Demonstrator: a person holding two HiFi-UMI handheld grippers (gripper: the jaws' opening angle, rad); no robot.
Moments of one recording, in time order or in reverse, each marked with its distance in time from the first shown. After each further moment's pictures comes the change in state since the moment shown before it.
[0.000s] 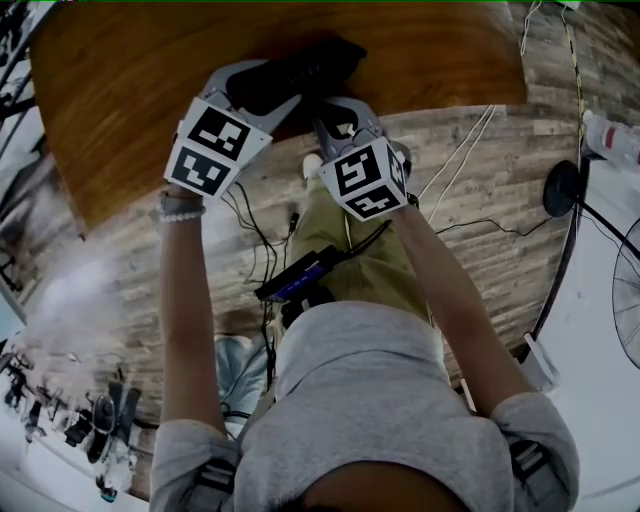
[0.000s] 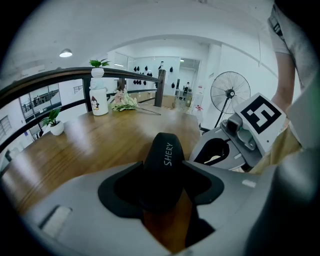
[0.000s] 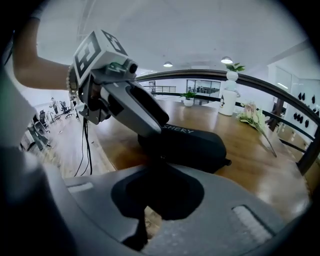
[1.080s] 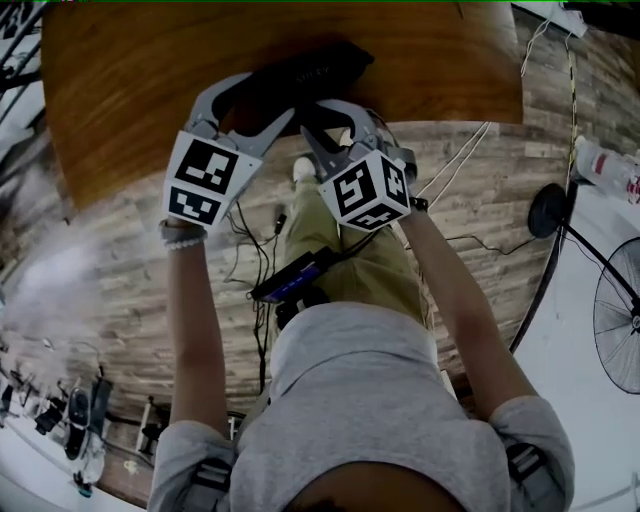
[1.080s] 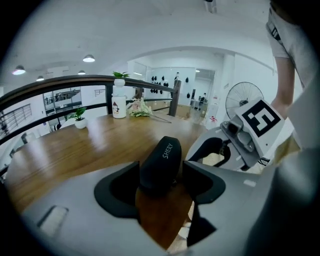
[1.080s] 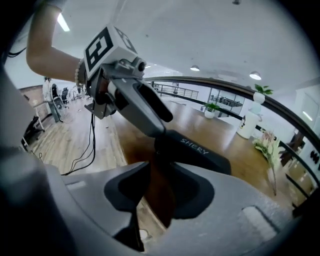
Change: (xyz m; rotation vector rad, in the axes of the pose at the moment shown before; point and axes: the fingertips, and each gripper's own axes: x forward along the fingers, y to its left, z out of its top) left arm -0.041 -0.007 -0.009 -0.137 -0.112 0.158; right arm -0.013 0.026 0.012 -0.288 -0.007 0.122
